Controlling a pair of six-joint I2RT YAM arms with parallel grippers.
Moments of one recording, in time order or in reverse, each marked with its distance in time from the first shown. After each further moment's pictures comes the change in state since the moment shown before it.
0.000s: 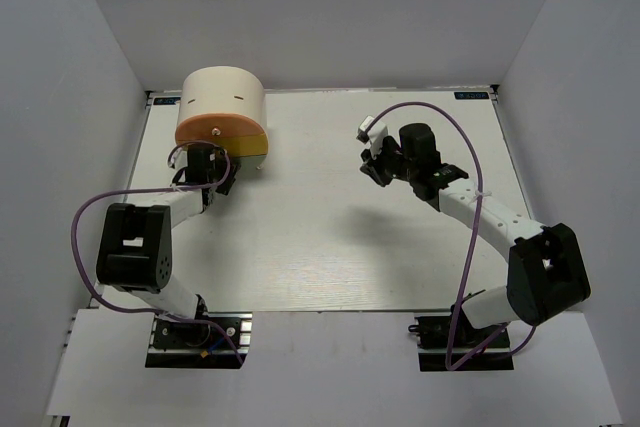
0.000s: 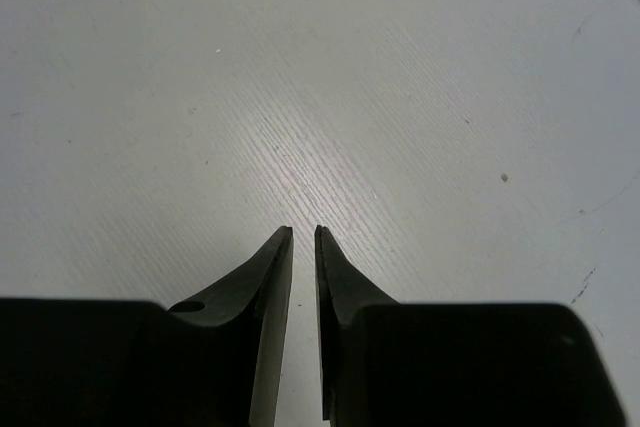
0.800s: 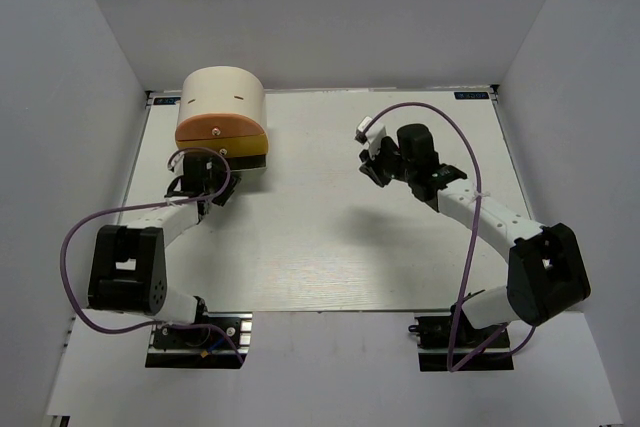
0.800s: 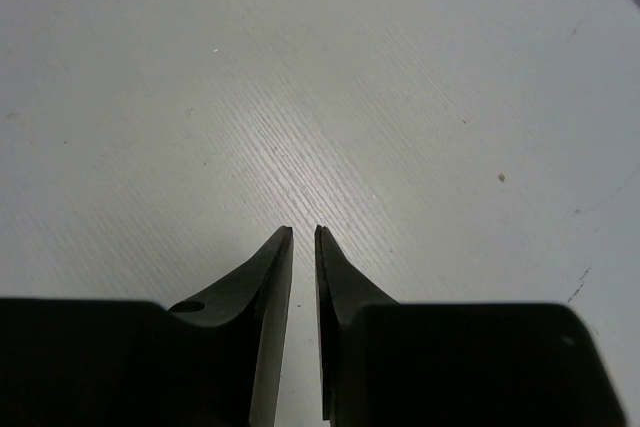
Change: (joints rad) left arm 0.000 -0.145 -0.084 -0.097 0.049 0.150; right arm 0.019 0.000 0.001 0.000 0.029 -0.002
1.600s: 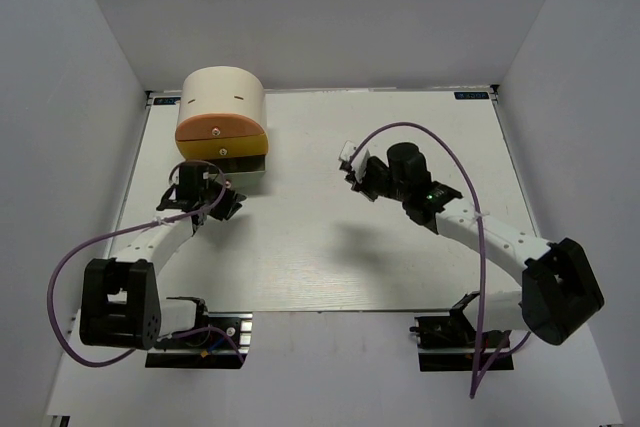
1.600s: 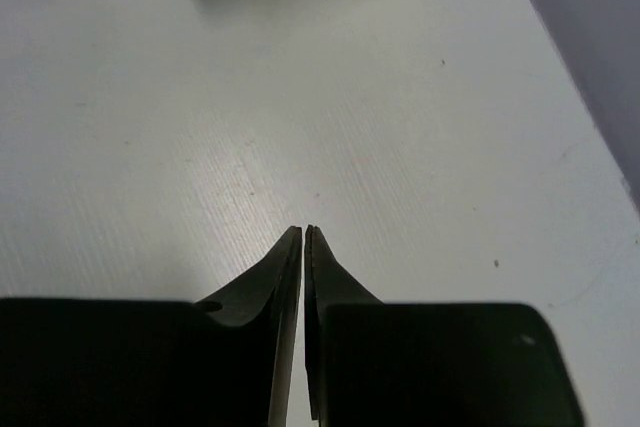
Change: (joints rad) left arm -0.009 -0.187 -0.043 -0.252 0.144 -0.116; right arm 0.156 -0.143 -0.145 0.133 -0.009 -0.176
